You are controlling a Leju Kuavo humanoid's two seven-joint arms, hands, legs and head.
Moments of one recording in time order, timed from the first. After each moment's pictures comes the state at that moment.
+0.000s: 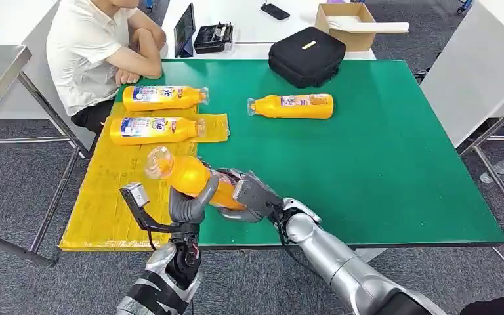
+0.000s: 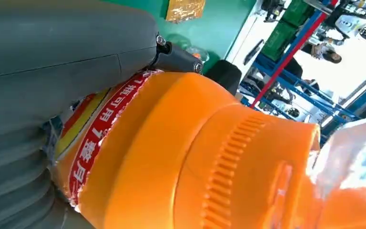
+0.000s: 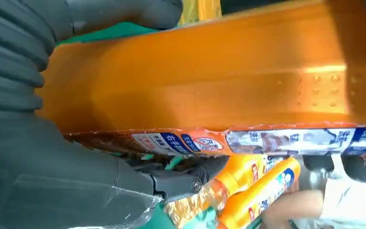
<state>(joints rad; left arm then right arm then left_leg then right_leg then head) -0.34 -0.33 -0.41 -0.94 0.64 0.03 -0.56 -0.50 -0.02 0.76 -0.92 0.21 0.27 -0.41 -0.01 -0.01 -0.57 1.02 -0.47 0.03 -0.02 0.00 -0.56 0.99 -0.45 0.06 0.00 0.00</state>
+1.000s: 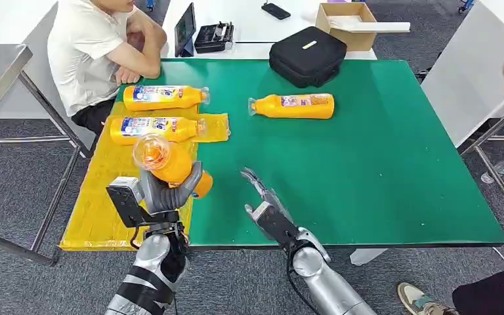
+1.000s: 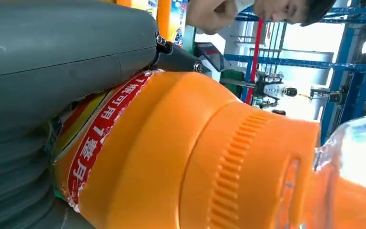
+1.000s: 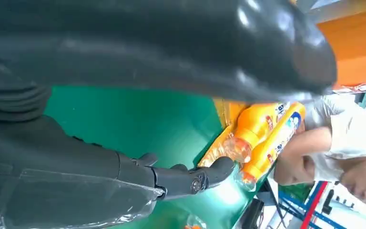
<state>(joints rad) -0.32 -0.32 -0.35 -1.10 0.20 0.40 -0.61 -0.23 0.02 0.54 -1.12 0.31 0.08 -0.46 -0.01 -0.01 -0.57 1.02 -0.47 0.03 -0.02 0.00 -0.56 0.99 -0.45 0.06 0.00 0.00</state>
